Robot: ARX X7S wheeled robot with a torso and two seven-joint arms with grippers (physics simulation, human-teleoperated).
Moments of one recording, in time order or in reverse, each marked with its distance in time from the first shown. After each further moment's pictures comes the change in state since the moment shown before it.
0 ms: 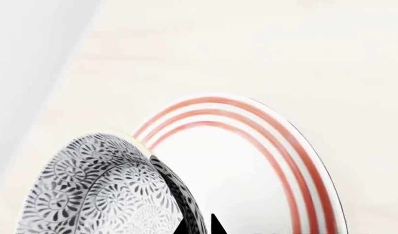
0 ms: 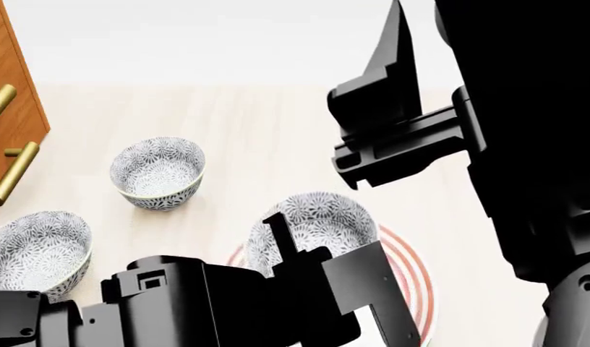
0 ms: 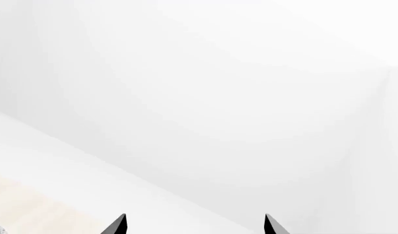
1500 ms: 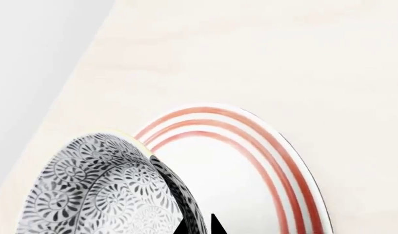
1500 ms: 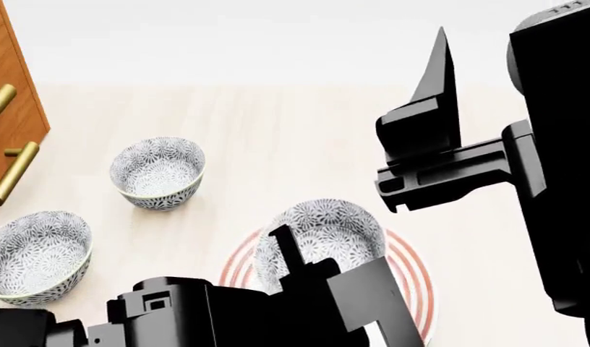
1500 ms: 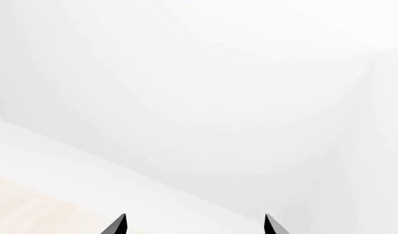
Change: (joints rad) left arm 0.049 0.000 0.002 0.022 0.018 0.047 -0.060; right arm -0.136 0.116 0.043 -0.057 -0.049 -0.097 -0.033
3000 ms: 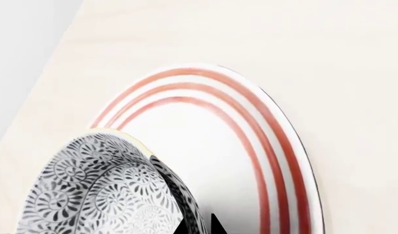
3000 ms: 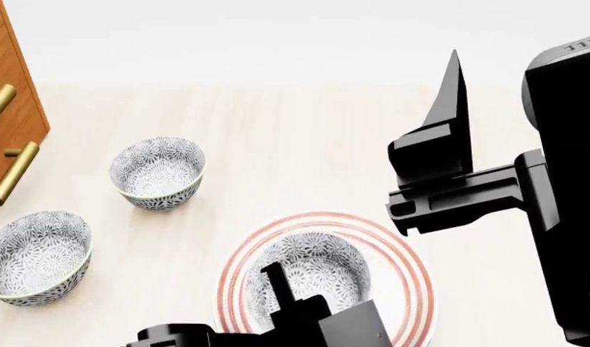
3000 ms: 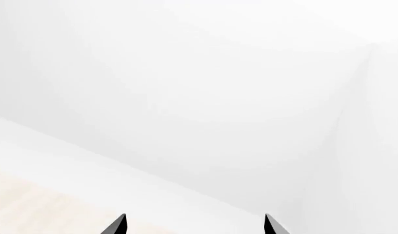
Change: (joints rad) left arm 0.140 0.000 -0.001 -0.046 0.134 0.021 0.000; right arm -0.038 0.048 0.011 -0.043 0.034 -0.024 0.036
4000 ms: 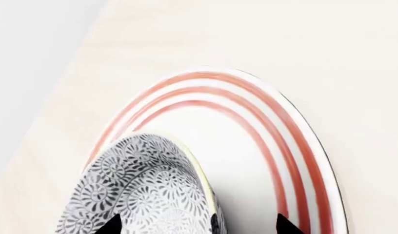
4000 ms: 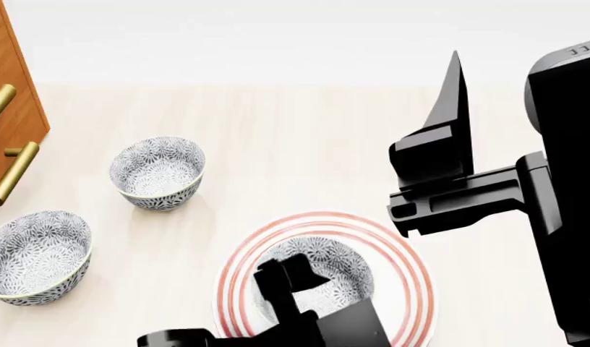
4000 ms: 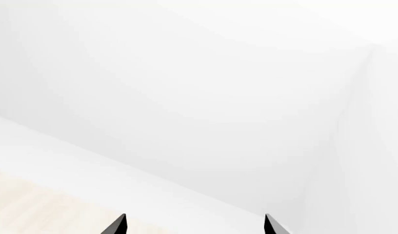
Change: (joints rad) left arm 0.022 0.001 -0.003 -0.020 0.036 0.040 -0.042; right arm -0.011 0.006 0.005 -0.006 -0.008 -0.009 -0.006
